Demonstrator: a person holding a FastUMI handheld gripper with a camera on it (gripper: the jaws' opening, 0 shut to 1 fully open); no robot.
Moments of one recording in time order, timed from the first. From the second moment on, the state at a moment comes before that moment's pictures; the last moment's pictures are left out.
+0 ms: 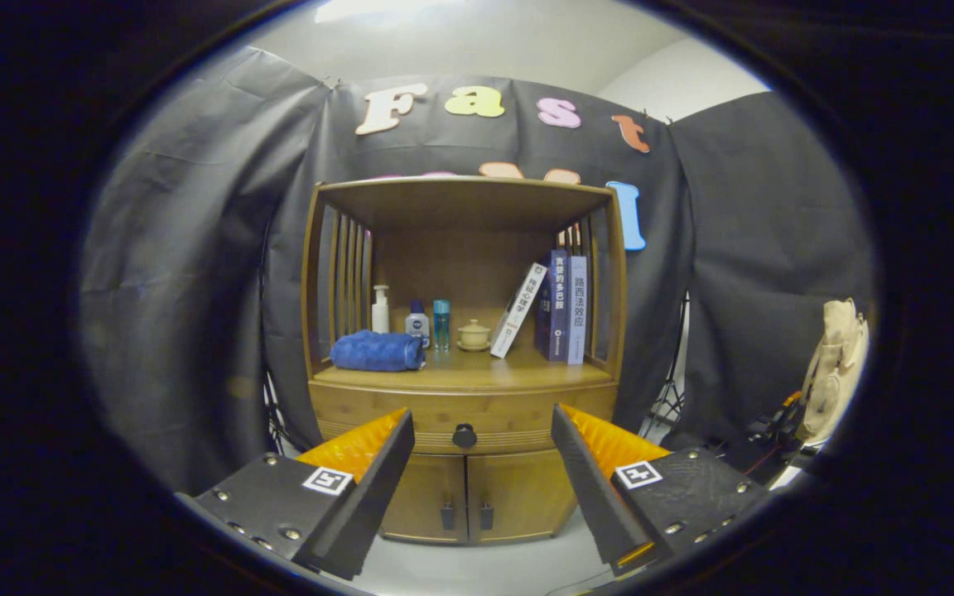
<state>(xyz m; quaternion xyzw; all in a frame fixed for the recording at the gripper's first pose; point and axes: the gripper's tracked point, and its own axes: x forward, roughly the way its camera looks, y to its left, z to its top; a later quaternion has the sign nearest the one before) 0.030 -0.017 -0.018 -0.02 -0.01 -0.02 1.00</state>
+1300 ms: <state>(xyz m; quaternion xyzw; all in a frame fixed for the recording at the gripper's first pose) 0.250 -0.002 -0.157 0.00 0.06 -0.03 1.00</state>
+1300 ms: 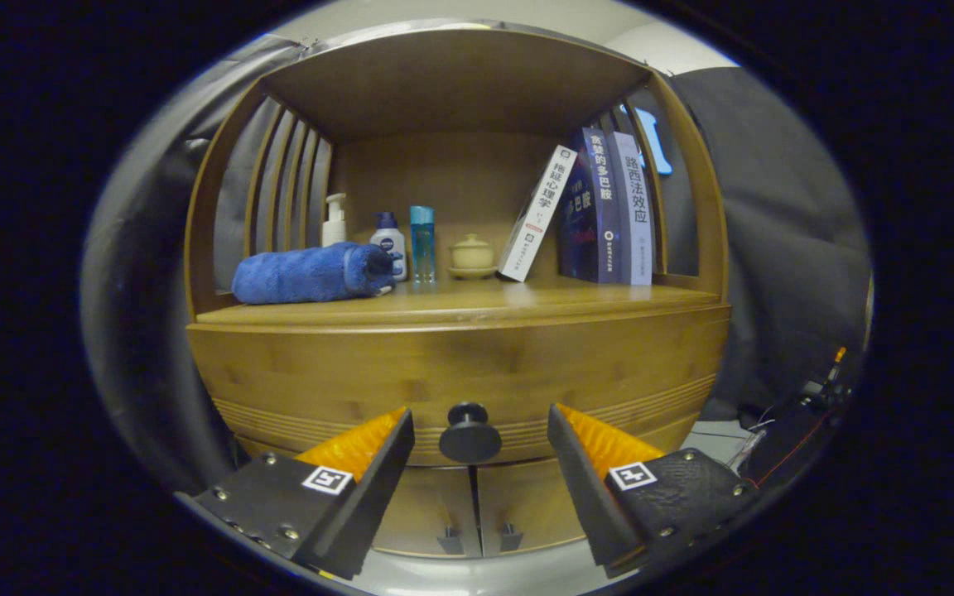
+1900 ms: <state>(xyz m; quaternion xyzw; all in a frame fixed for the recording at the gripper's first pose) 0.275 0.003 -0.178 0.00 0.08 -0.03 1.00</state>
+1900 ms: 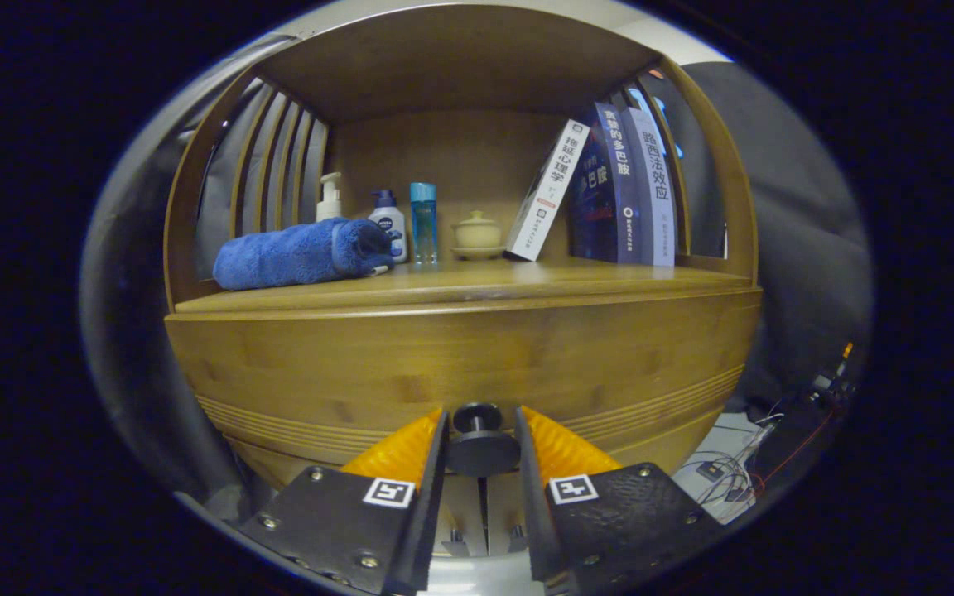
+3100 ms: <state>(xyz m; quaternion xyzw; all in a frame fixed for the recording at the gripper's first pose) 0.115 -0.004 -0.193 0.00 0.09 -0.02 1.00</state>
